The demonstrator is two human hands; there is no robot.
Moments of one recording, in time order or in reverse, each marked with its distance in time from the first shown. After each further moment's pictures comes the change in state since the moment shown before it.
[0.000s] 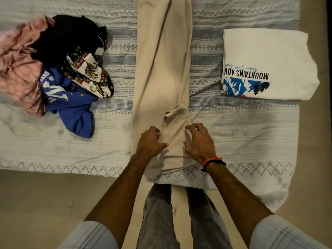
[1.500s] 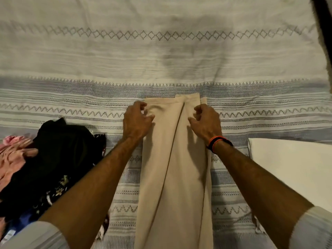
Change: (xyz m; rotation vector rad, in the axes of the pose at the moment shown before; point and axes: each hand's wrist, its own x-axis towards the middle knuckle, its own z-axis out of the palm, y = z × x) left_hand 0.355 0.161 -0.258 -0.188 0.493 0.218; right_hand 0.443 -0.075 -0.155 0.316 0.287 0.118
